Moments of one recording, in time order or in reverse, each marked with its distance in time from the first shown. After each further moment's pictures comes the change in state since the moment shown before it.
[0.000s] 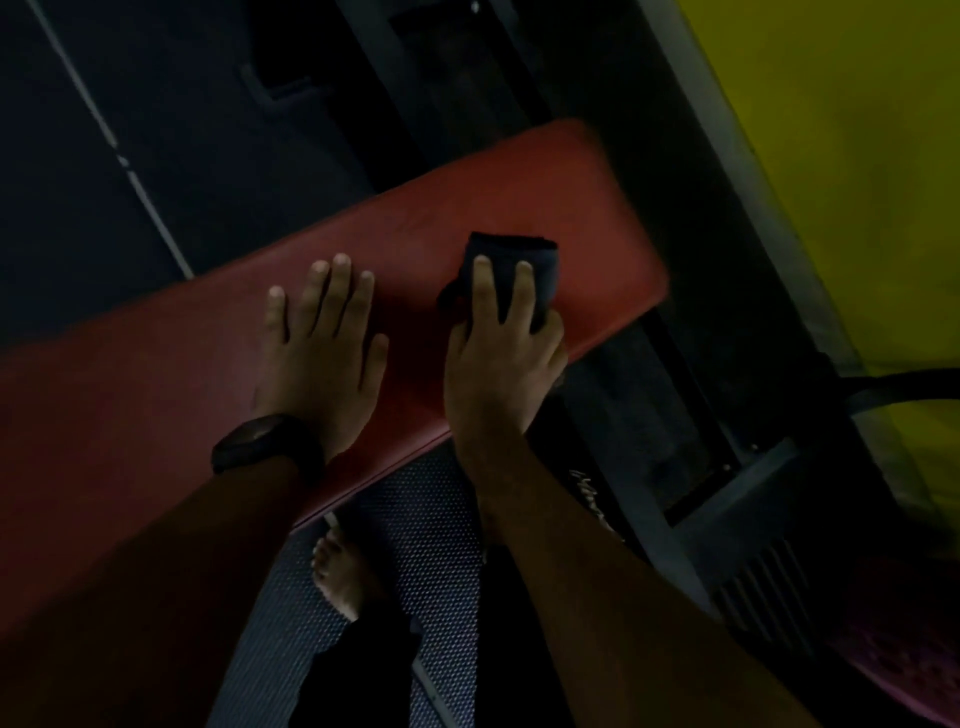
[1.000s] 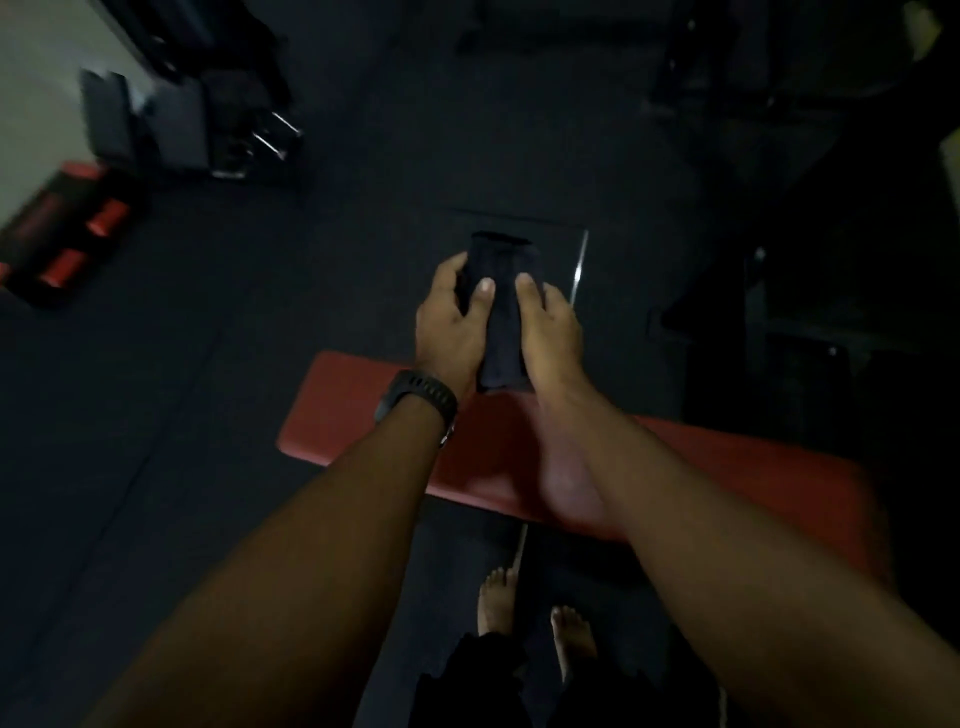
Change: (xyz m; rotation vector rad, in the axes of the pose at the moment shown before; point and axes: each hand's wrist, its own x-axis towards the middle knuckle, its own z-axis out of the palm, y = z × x) left_hand -0.184 -0.065 -0.390 -0.837 0.868 -0.819; right_hand -0.119 -0.288 -0.317 1.012 -0.862 -0.375
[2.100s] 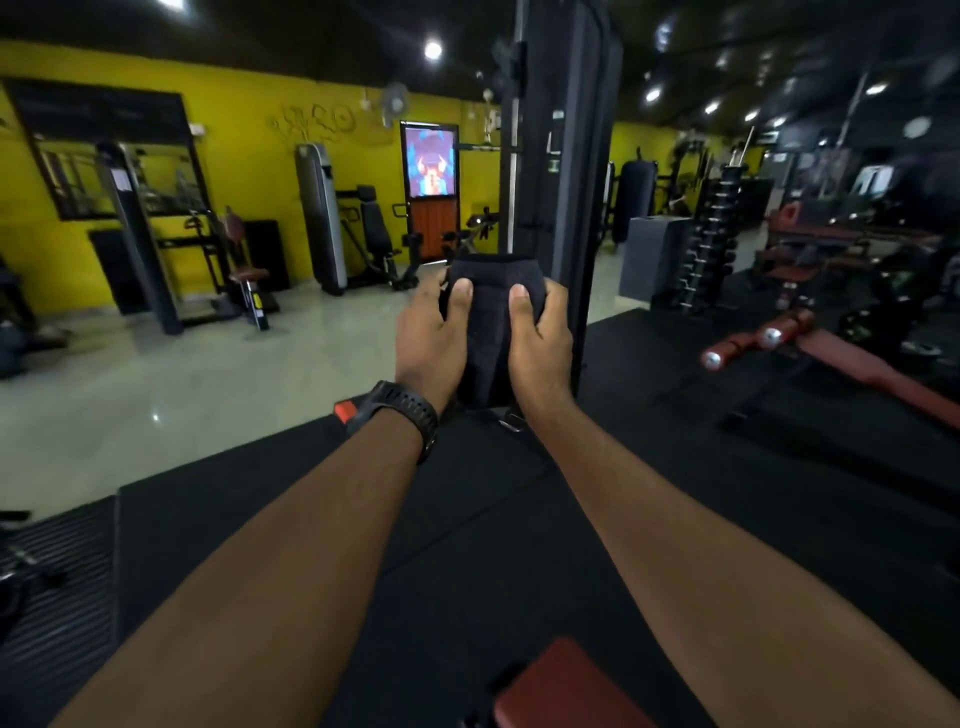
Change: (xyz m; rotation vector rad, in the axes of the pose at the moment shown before) left_hand 0.004 0.180 -0.547 0.111 0.866 0.433; right_hand -0.257 -0.383 0.350 0.189 -0.418 -0.942
